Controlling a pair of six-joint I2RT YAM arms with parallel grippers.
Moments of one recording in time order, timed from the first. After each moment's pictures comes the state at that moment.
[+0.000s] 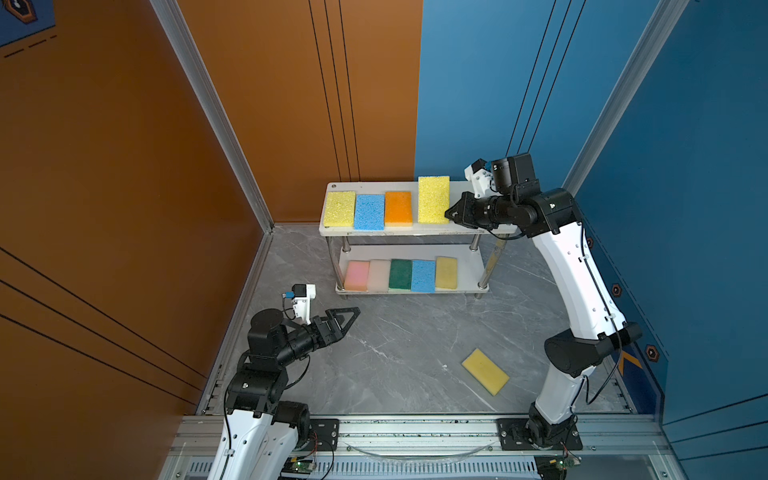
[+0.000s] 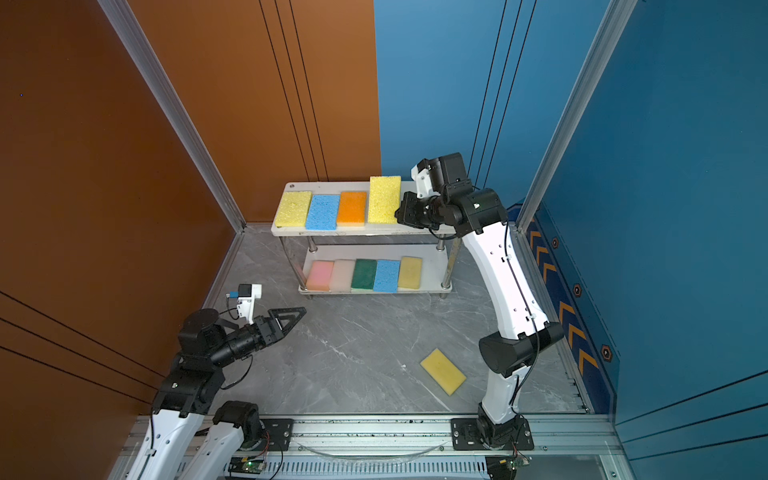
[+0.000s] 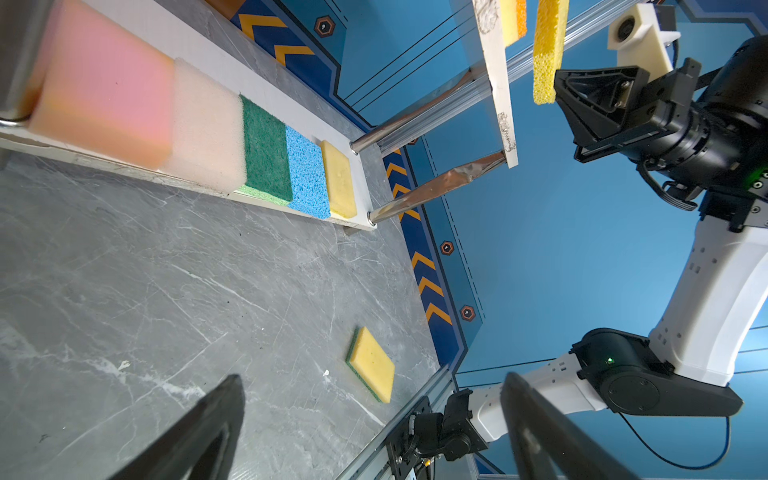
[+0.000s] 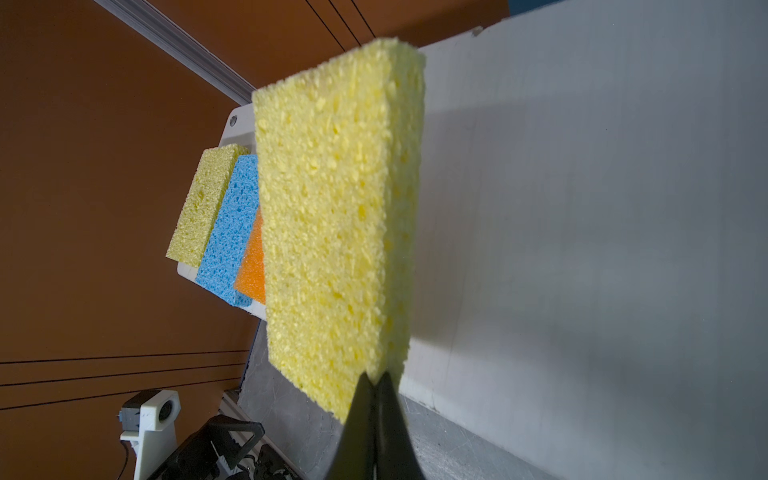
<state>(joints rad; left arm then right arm) -0.11 0.50 0.61 -0.43 0.71 -0.81 0.41 1.84 2.39 -1.20 -0.33 0.50</state>
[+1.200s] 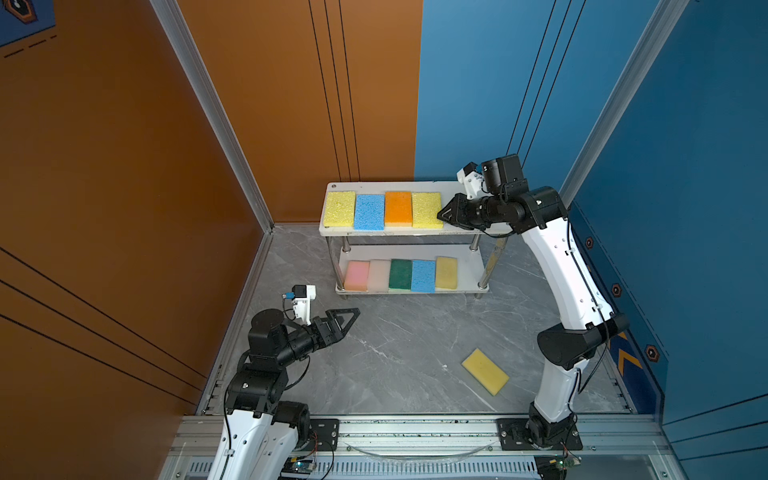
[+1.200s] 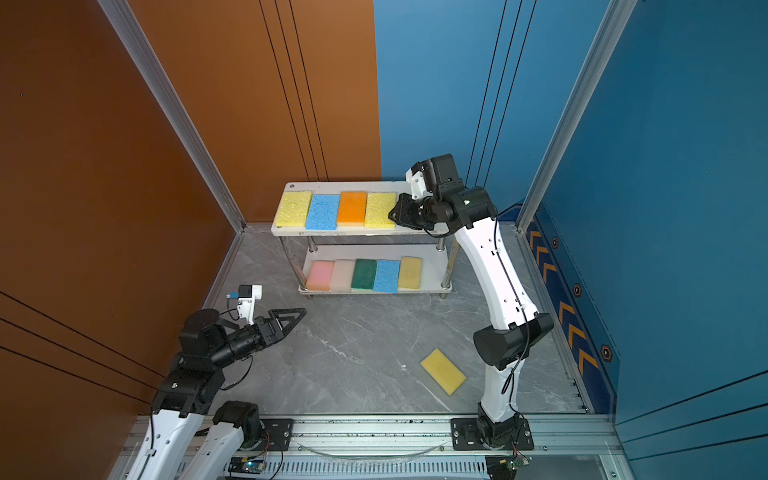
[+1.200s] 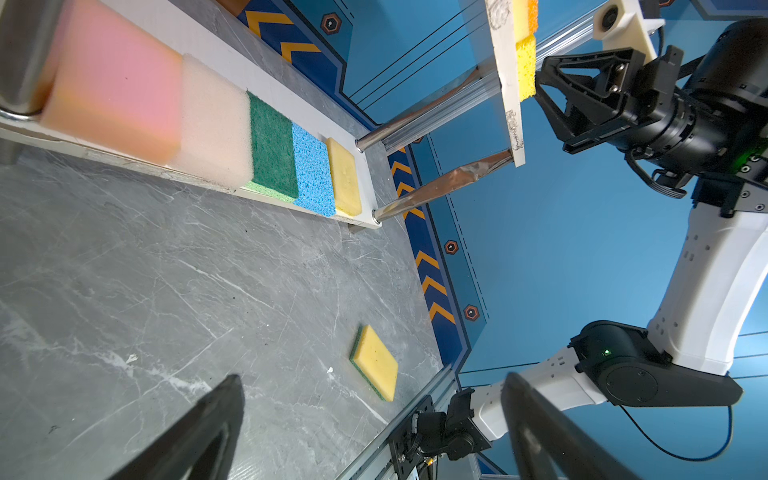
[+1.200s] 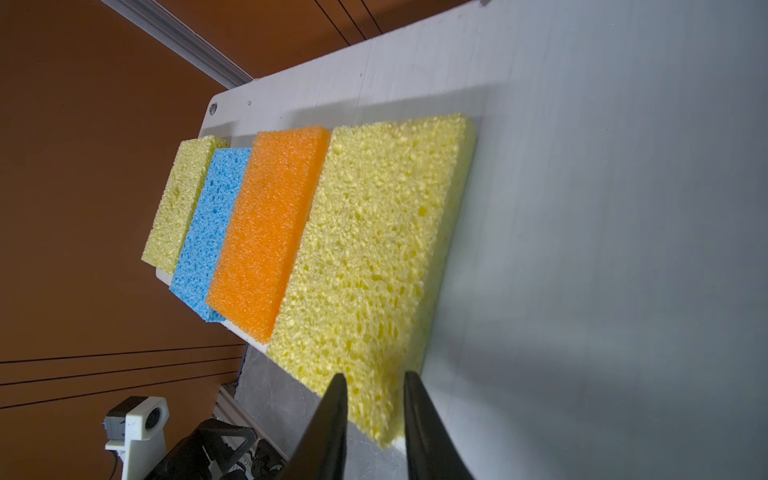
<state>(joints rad) -0.11 0.50 0.61 -0.45 0.70 -0.81 0.41 1.89 2.42 -1.20 -0.35 0.48</state>
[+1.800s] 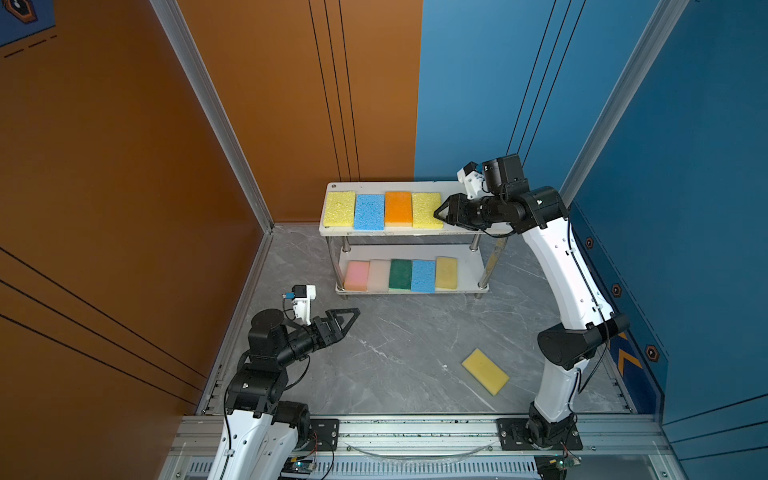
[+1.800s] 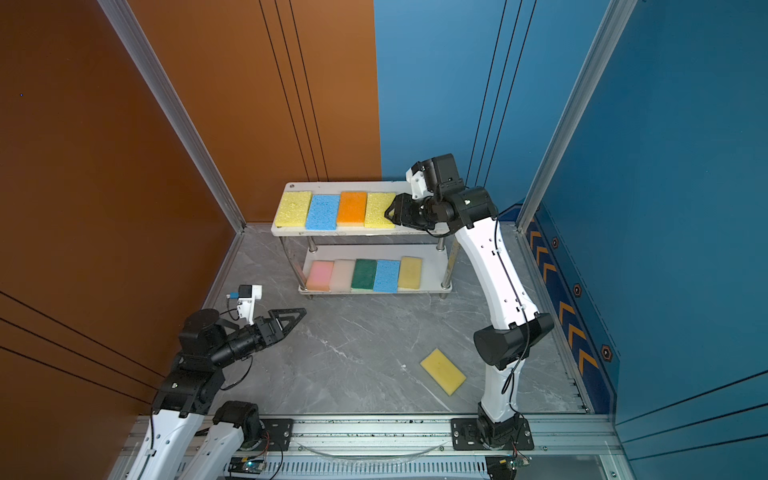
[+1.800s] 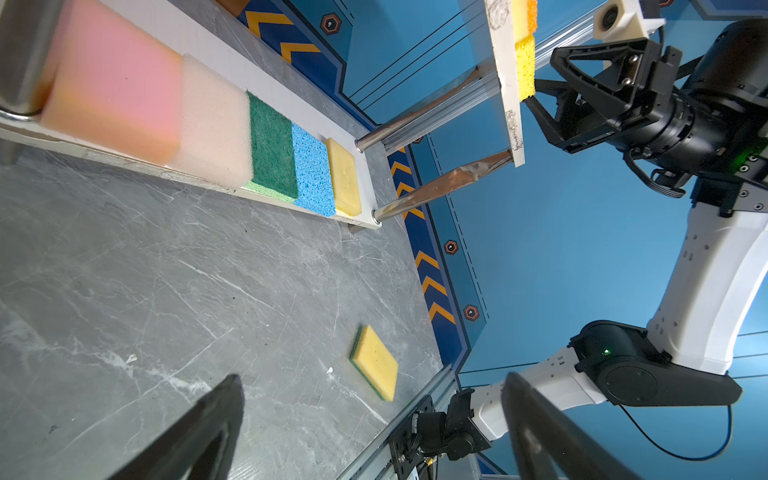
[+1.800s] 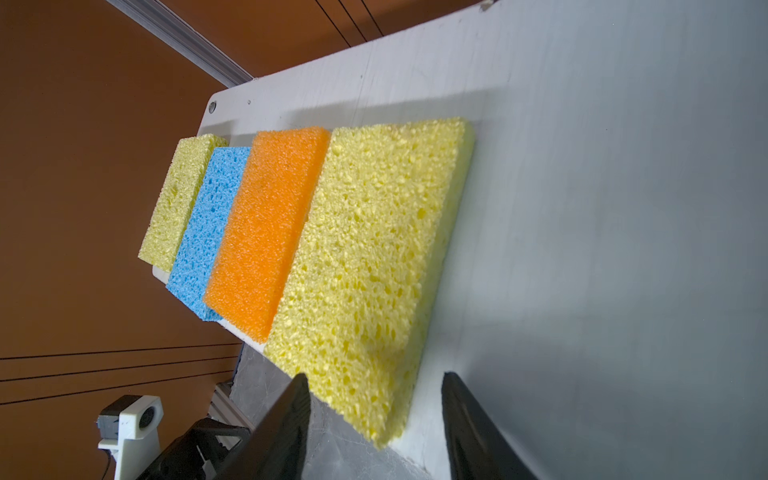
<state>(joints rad) -0.11 0.50 0.61 -0.45 0.70 -0.81 0.41 1.89 2.42 -1.20 -0.35 0.47</state>
